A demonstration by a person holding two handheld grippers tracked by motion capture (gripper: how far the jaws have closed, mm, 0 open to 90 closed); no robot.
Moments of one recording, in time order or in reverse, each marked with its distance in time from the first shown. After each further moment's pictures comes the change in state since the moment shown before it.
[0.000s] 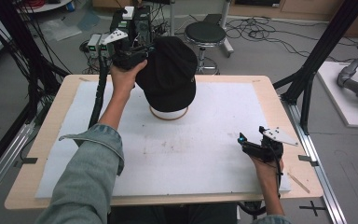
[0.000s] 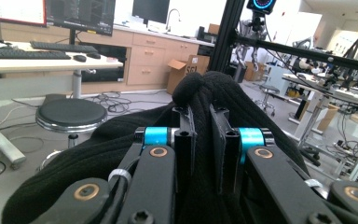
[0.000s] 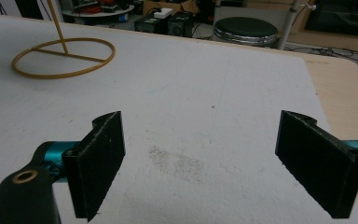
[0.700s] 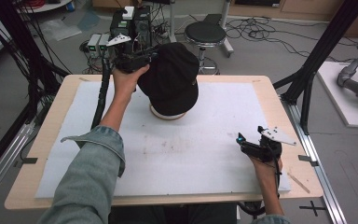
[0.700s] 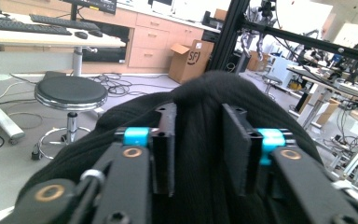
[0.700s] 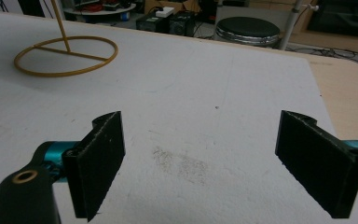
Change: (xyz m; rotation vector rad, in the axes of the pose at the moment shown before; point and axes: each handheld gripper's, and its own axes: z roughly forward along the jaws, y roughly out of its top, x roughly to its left) left arm 0.006 -0.011 0.005 0.066 0.019 -0.047; right arm 0.003 0.000 0.002 0.002 0.005 -0.009
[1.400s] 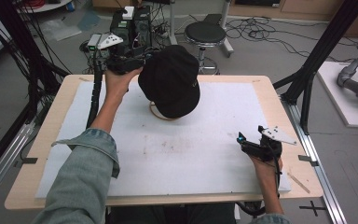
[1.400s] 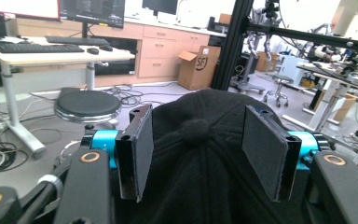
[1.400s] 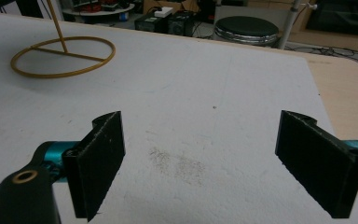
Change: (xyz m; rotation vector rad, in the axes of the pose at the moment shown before) left arm 0.004 0.003 -0.023 -0.036 0.031 0.082; right arm -0.002 0.000 0.002 -0.002 -0.005 -0.002
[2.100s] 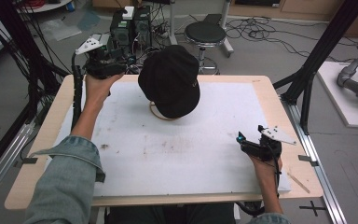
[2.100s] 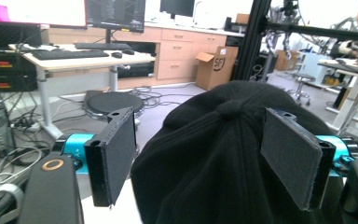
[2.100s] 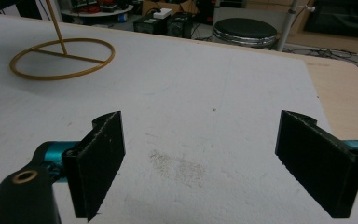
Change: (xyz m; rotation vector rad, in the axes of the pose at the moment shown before) left arm 0.018 0.001 -0.053 0.006 0.082 0.040; right arm 0.002 0.002 0.000 -0.003 -0.006 -0.002
